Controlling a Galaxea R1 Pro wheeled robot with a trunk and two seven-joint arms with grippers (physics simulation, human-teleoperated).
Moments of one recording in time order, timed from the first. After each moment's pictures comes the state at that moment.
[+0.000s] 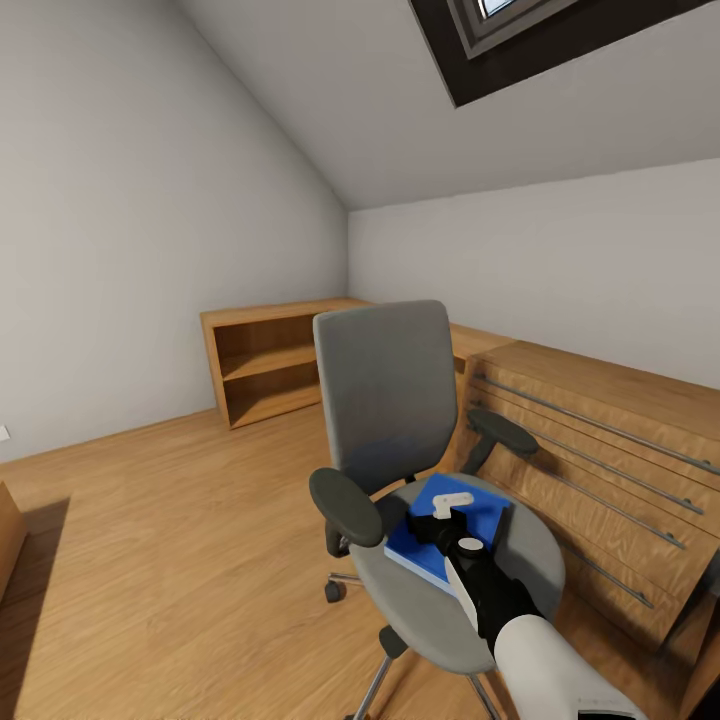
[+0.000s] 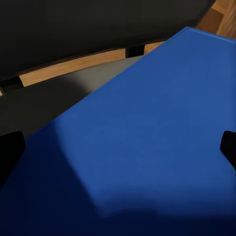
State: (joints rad) left arm 0.07 0.02 0.27 -0.65 0.33 -0.19 -0.08; right arm -0.68 0.14 -0.08 -0.53 0.20 0.08 0.02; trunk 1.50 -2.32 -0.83
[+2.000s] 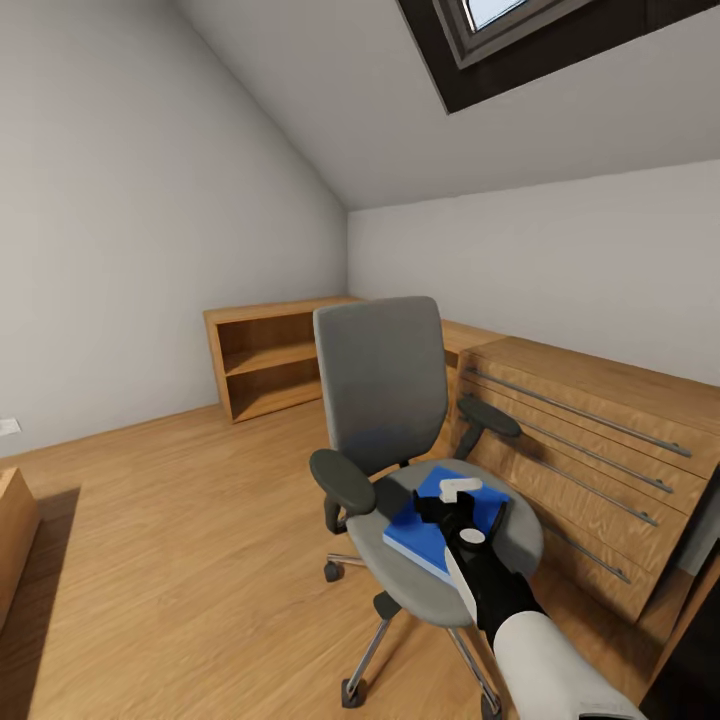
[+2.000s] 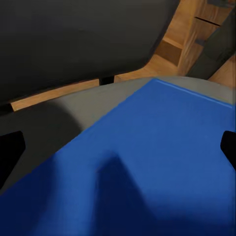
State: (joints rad) left arm 0.07 0.02 0.27 -0.65 0.33 -0.19 -0.08; right arm -0.68 0.15 -0.08 -0.60 0.20 0.01 -0.07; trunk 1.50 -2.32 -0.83
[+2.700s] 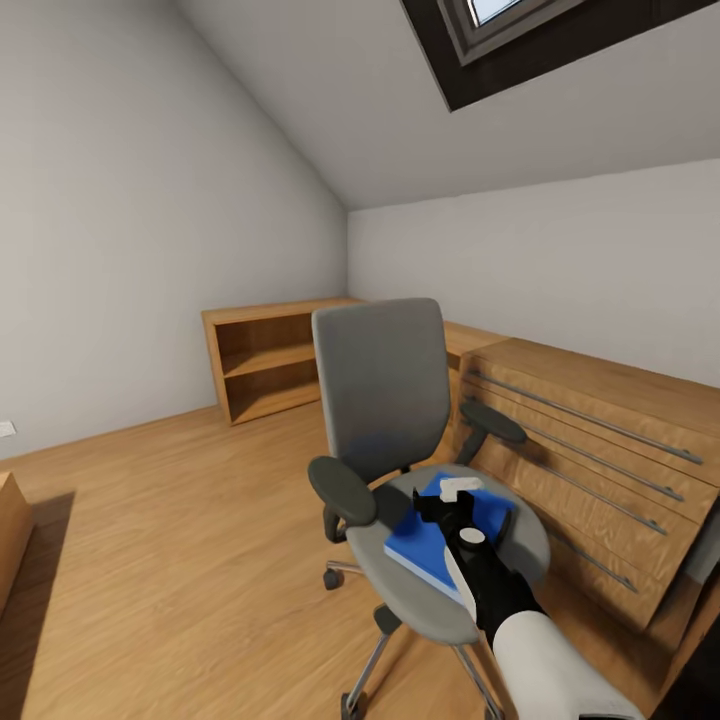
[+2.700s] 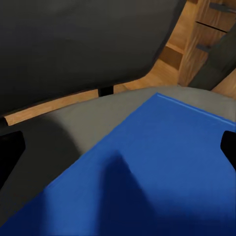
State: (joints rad) left arm 0.07 0.02 0.27 -0.65 0.33 -0.19 -0.08; right arm -0.68 0.15 -0.08 -0.60 0.19 0.00 -0.07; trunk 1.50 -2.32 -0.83
